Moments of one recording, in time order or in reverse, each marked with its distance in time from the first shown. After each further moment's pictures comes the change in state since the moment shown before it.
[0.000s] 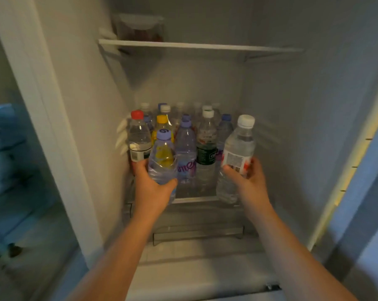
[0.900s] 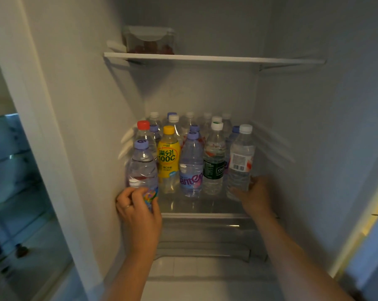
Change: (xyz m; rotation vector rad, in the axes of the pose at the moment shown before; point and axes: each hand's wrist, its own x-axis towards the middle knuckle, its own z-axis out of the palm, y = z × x) left_hand -0.015 -0.052 -0.007 0.675 0.399 0.326; right_hand 0.098 0.095 -0.029 -0.485 -0.061 0.037
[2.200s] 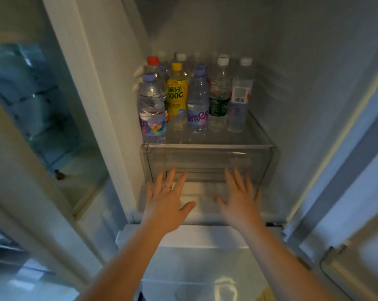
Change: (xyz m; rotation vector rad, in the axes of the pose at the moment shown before) left_hand -0.106 0.011 -0.094 0.467 -1.094 0.128; right_hand -0.230 -0.006 0.003 -0.810 -0.324 -0.040
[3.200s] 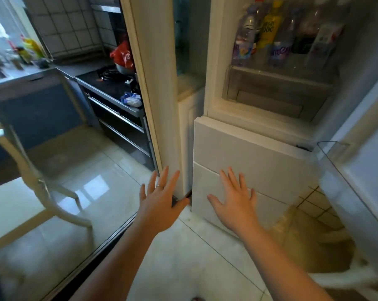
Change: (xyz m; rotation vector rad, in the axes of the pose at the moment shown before) left_hand -0.449 0.089 0.043 -0.160 0.002 -0.574; right_hand -0.354 0.035 -0.007 0.099 -0.407 -0.459
